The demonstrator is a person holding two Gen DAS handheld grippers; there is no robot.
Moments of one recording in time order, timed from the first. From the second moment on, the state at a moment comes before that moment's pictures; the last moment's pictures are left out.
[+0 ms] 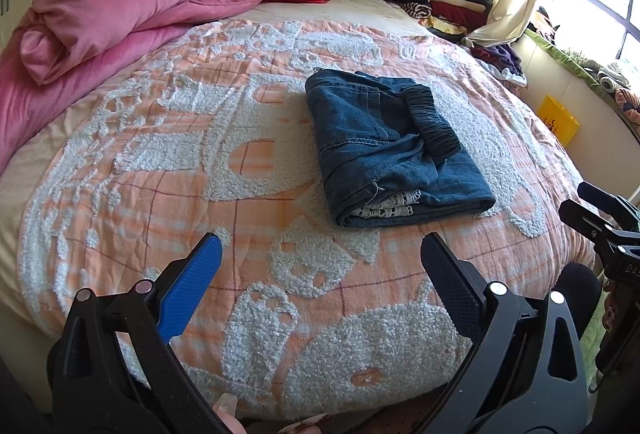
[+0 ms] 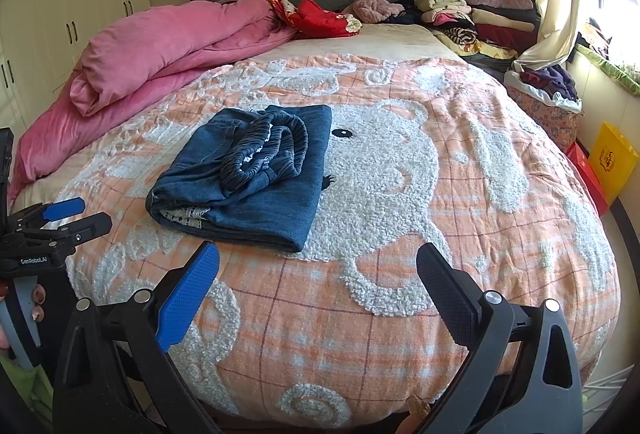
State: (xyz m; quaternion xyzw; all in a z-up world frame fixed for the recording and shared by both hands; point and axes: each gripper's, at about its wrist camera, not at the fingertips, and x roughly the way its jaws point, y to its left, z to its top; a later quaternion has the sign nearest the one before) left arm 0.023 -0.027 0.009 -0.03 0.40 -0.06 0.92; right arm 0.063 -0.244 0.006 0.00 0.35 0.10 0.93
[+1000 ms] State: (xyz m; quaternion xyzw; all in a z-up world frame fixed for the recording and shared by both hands) left arm 0.026 -0.022 0.003 0.00 0.41 -0.03 0.91; right arm 0.066 -0.260 0.005 0.00 0.35 0.07 0.93
